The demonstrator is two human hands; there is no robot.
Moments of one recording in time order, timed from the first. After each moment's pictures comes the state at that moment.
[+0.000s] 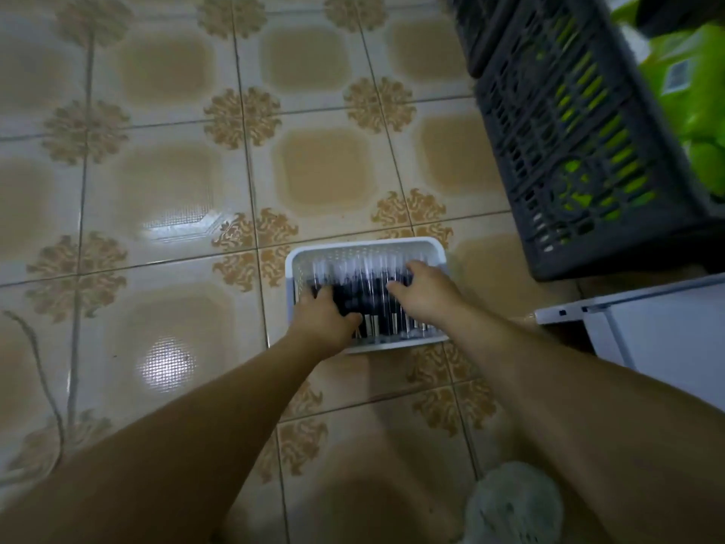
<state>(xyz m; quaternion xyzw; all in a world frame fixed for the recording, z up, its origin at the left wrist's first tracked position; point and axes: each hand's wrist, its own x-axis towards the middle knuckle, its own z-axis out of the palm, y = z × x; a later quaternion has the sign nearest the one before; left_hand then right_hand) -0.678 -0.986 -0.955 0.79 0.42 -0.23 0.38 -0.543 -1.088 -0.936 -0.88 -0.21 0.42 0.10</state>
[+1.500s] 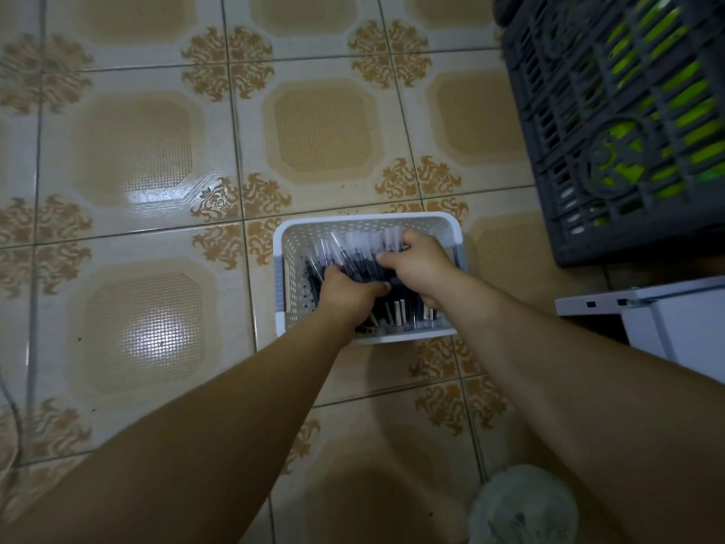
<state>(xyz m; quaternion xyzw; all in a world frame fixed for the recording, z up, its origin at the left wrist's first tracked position) -0.642 -1.005 -1.008 0.51 0.54 -0.04 0.67 -0.539 -1.060 -0.983 -0.82 -0.07 0.44 0.35</state>
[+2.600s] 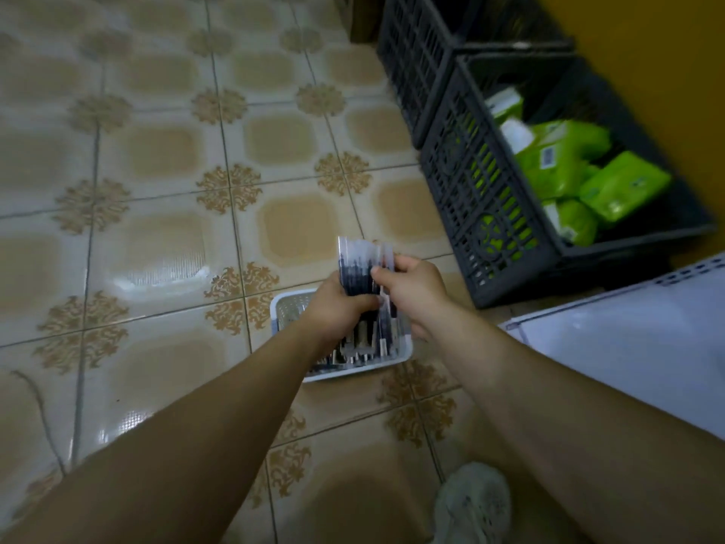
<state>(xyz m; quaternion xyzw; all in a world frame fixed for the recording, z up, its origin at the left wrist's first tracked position) -0.640 -1.006 -0.819 0.61 0.29 0.01 0.73 -0.558 -1.092 -0.794 -0.79 -0.04 0.32 0.52</state>
